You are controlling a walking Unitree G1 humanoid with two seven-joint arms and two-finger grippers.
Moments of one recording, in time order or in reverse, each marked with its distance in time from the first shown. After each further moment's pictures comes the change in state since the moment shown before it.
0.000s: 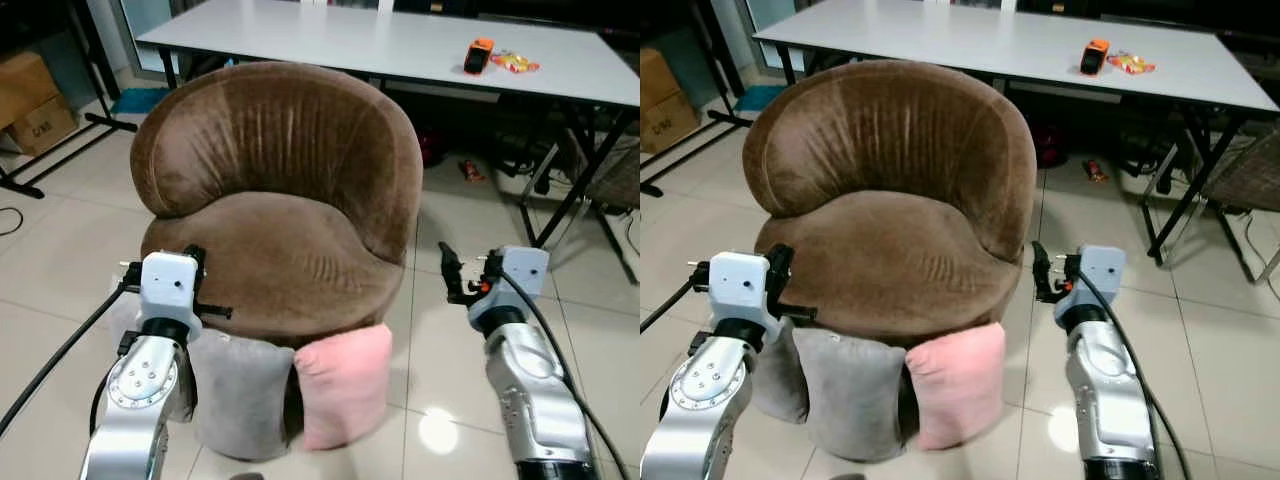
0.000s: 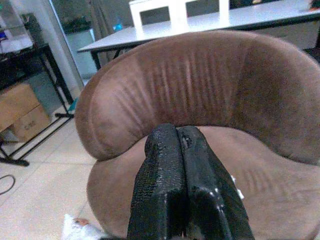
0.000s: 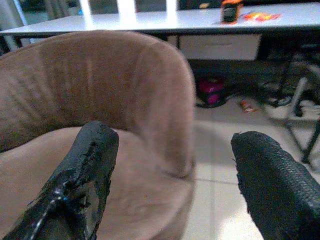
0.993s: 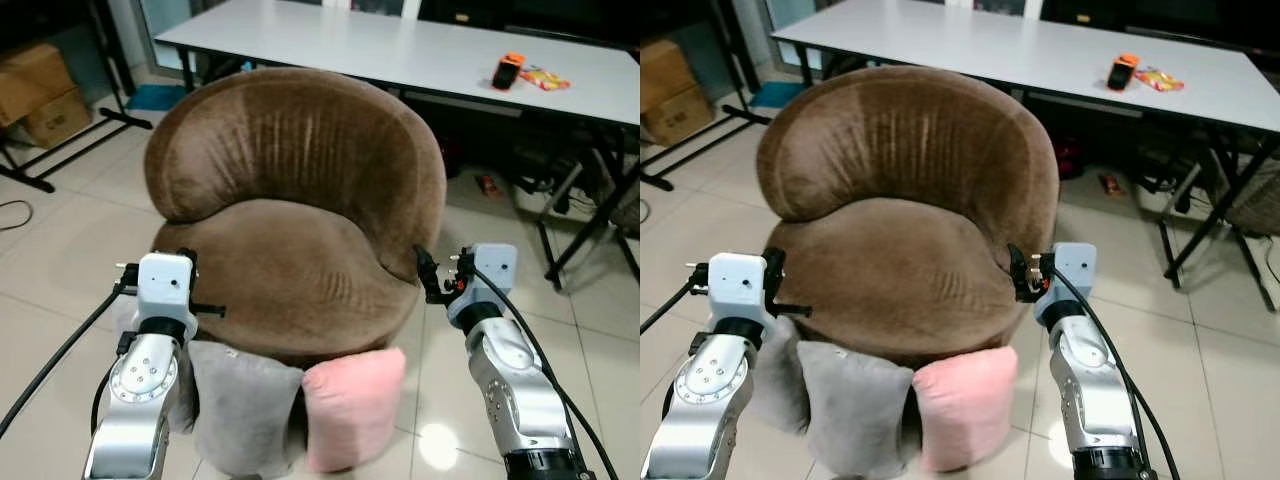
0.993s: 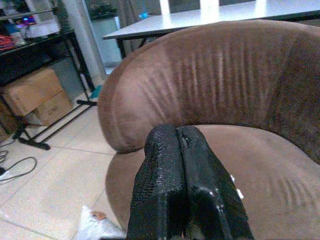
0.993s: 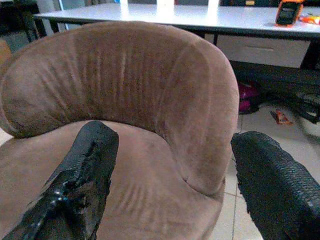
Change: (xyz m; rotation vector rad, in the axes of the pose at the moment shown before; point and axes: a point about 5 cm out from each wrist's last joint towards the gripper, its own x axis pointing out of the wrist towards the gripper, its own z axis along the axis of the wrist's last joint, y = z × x) left arm 0.008 0.000 -0.007 -0.002 0.017 0.044; right arm 0.008 0.007 -0.002 -0.047 0.020 0.069
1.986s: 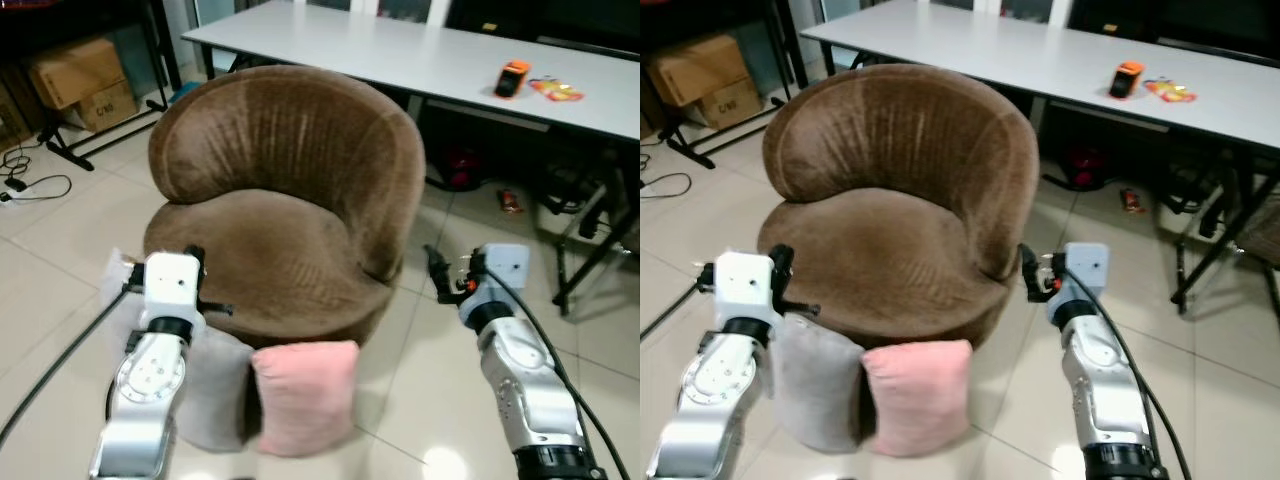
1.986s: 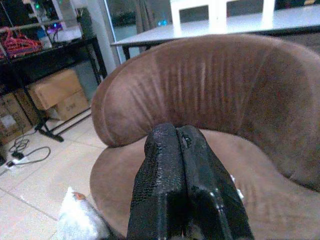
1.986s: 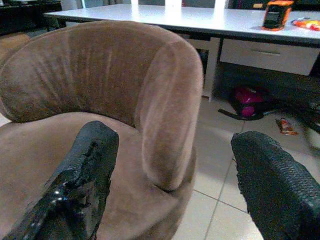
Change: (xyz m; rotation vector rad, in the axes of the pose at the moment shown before) left arm 0.000 -0.002 0.002 -0.024 -0.031 -0.008; right arm 0.001 -0.007 -0.003 -0.005 0.015 -0.005
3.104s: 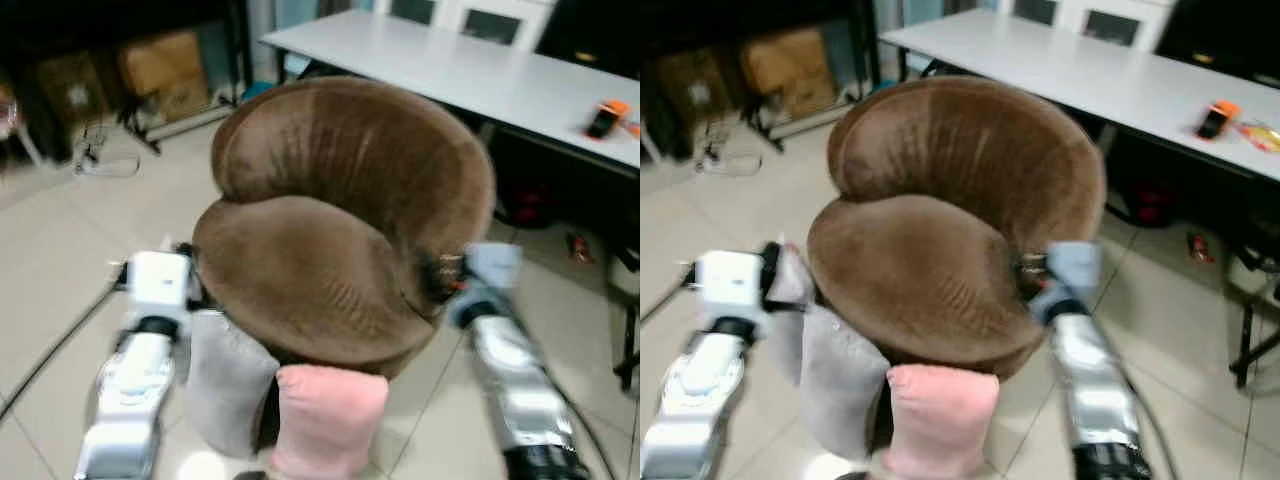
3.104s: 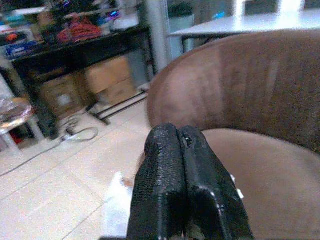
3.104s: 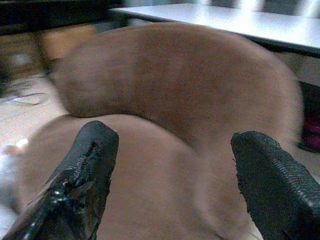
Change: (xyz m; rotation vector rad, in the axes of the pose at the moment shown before) left arm -0.002 0.011 0.000 0.008 -0.007 0.006; right arm 0.006 0.021 0.004 -0.025 -0.017 0.056
